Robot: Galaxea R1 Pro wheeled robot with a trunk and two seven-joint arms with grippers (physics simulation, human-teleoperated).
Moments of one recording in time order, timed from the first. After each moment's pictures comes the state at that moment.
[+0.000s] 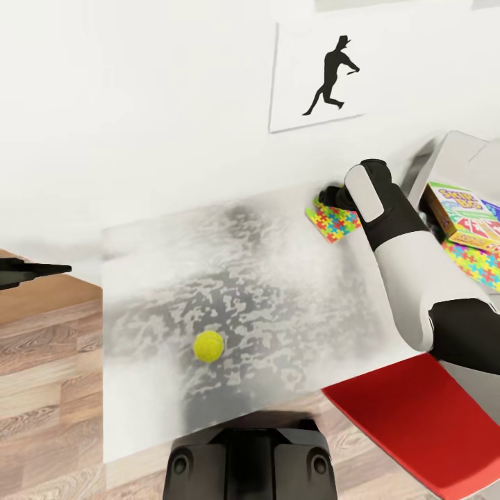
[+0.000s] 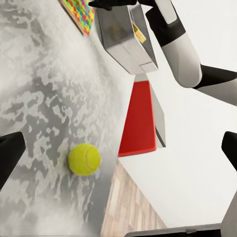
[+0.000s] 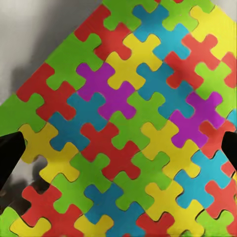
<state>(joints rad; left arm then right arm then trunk) -0.76 0.92 0.08 -1.41 0.68 1.04 -1.57 -1.53 -0.01 0.15 -0.74 -0.62 0.89 -0.64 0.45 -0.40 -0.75</state>
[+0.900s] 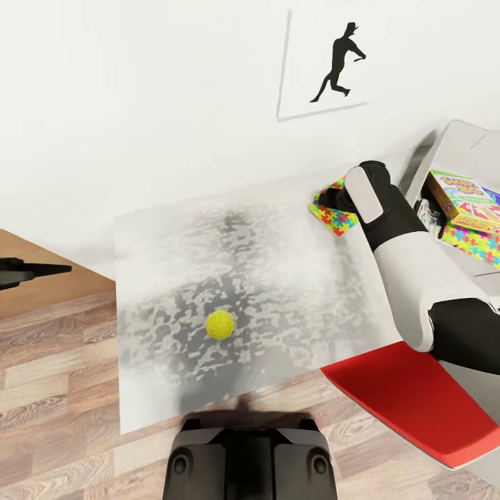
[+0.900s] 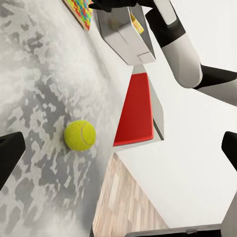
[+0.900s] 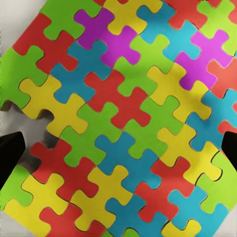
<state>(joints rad) -0.76 0.92 0.08 -1.41 0.68 1.04 -1.57 -1.53 -0.01 0.15 -0.72 -0.62 0.89 -0.64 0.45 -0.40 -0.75</state>
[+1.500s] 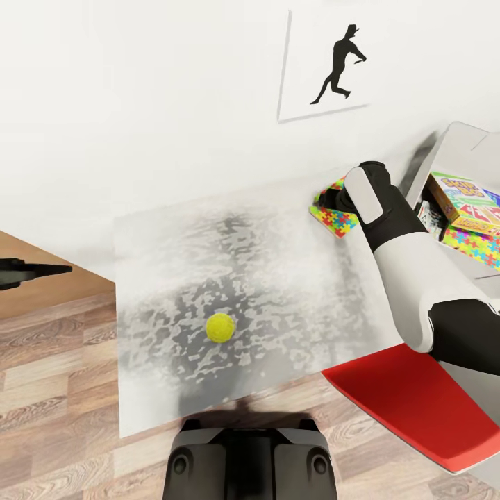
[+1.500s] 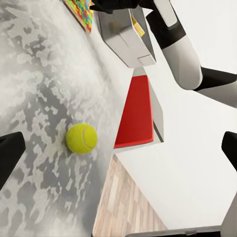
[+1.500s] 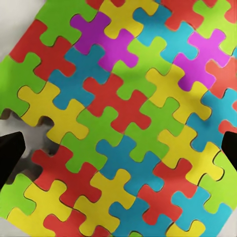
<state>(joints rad) -0.76 0.91 0.08 -1.40 0.68 1.04 -1.57 -1.52 -0.01 0.15 -0.73 -0.62 0.89 -0.64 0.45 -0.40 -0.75</state>
